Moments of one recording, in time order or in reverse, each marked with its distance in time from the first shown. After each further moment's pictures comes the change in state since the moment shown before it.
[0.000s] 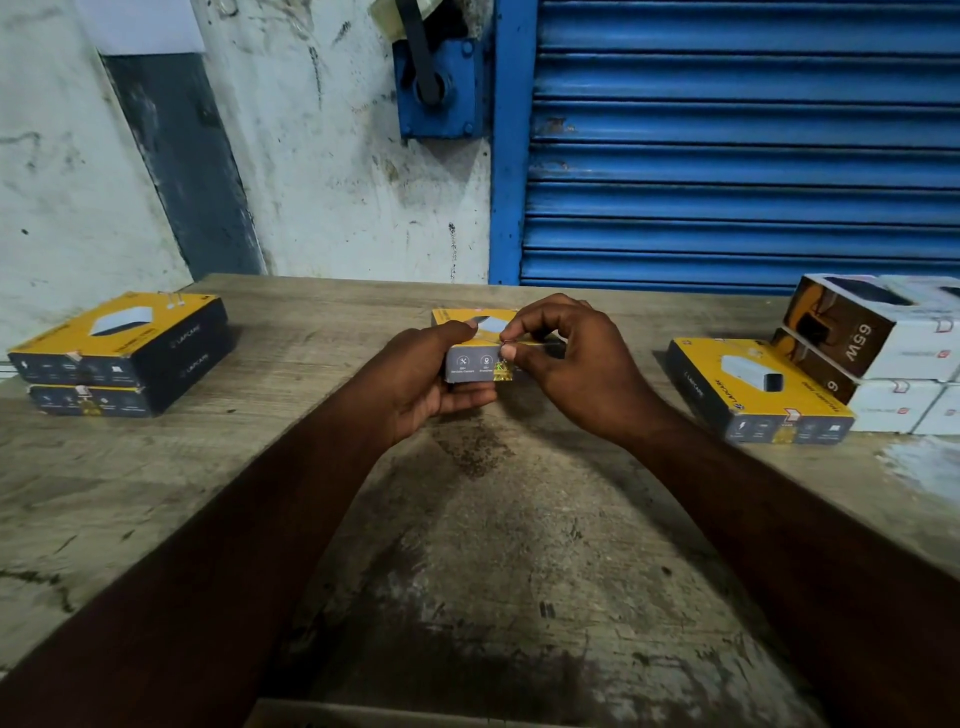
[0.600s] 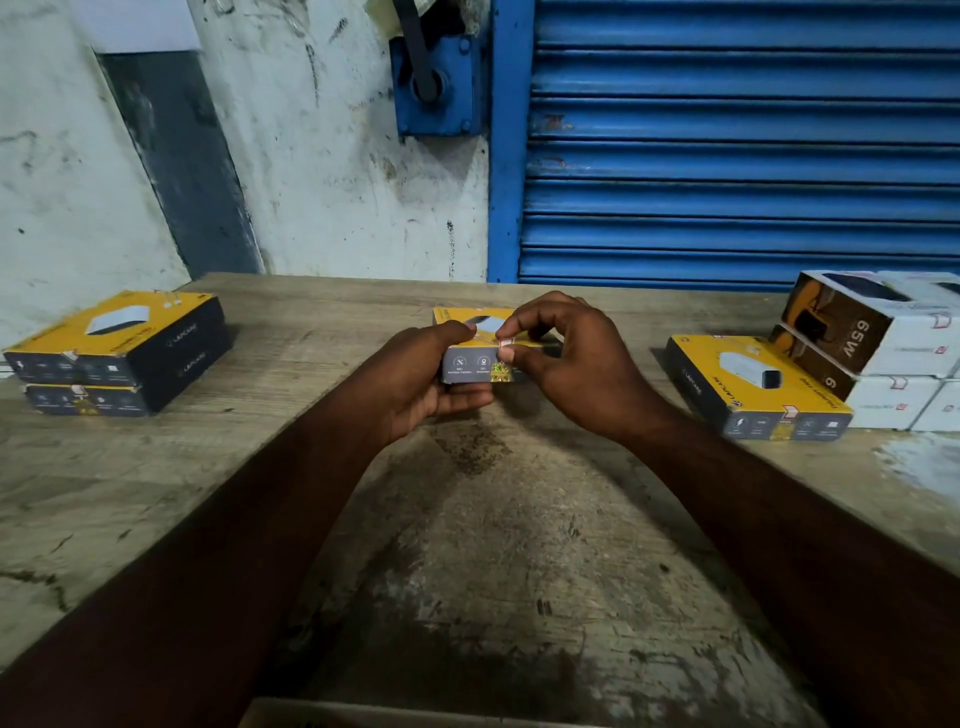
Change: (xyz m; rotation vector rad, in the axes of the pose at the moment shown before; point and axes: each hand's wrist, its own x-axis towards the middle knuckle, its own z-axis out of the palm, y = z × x) left_hand 0.001 -0.001 0.000 0.035 -0.007 -0.030; right_hand 0.001 0.002 -0.002 -0.048 -0.027 -0.007
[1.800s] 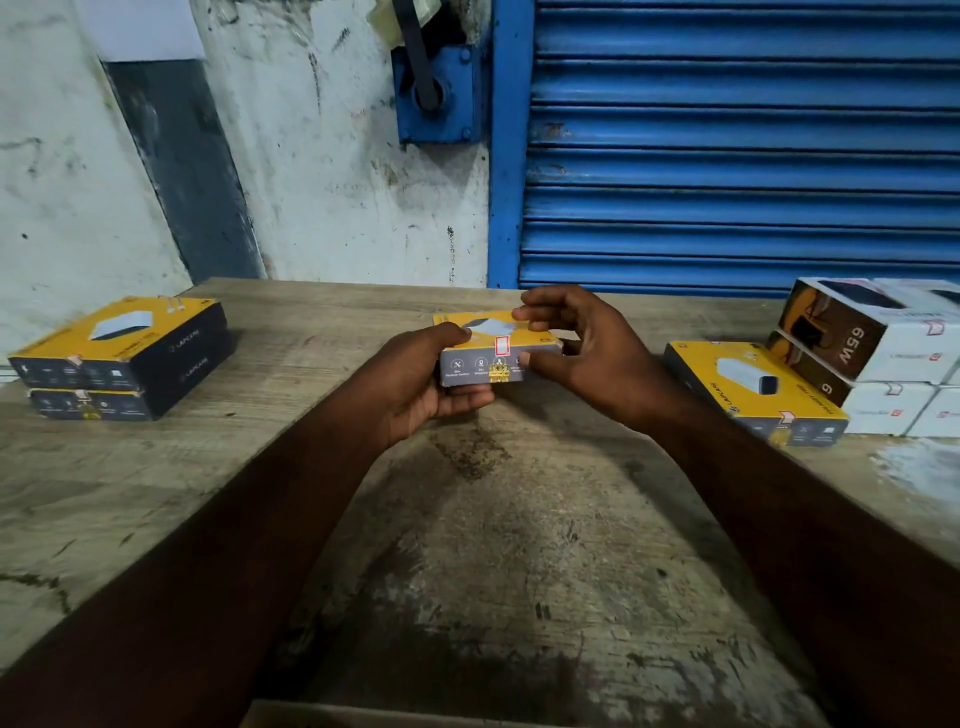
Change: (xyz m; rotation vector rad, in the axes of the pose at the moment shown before) left_hand -0.002 0.003 0.000 -0.071 -0.004 -0.003; right_hand 0.007 0.017 -0.016 0.262 -0.079 0.106
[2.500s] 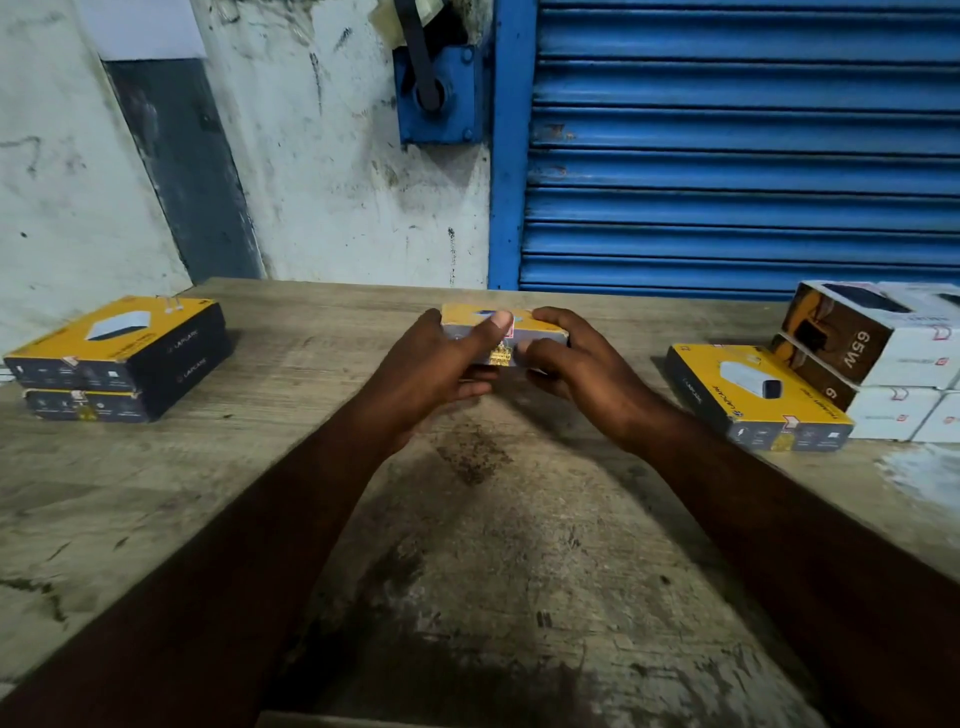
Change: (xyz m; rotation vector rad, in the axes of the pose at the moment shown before) left_hand 0.003 -0.004 0.001 0.385 -0.006 0.294; right_hand -0.004 -0.003 0.017 0.209 0.018 0.313
